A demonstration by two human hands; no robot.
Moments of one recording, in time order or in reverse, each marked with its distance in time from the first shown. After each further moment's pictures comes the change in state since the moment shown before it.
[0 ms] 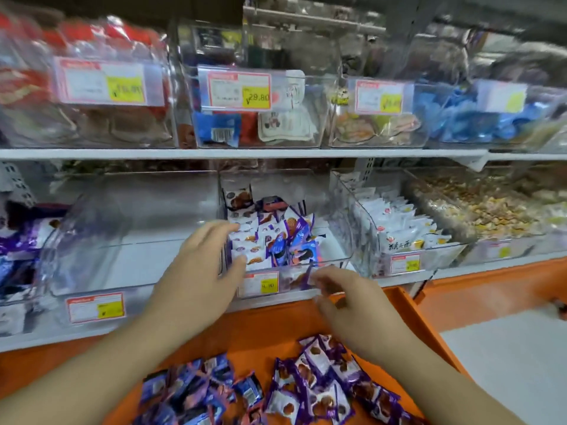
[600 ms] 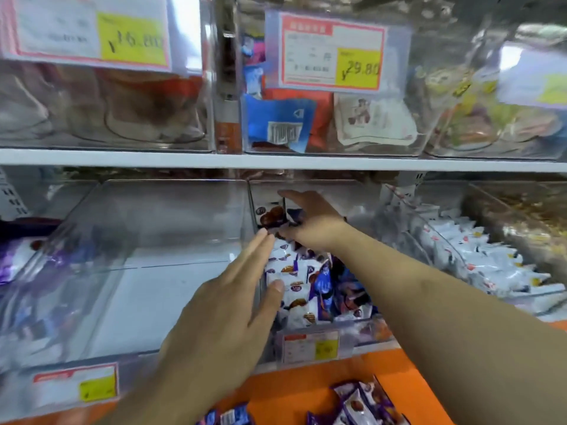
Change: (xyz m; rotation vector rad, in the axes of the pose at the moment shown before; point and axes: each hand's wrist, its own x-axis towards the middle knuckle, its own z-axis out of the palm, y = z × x) left_hand 0.056 -0.079 0.044 -0.127 -0.045 0.061; right_hand 0.293 -0.029 0.070 -0.052 -0.086 -0.124
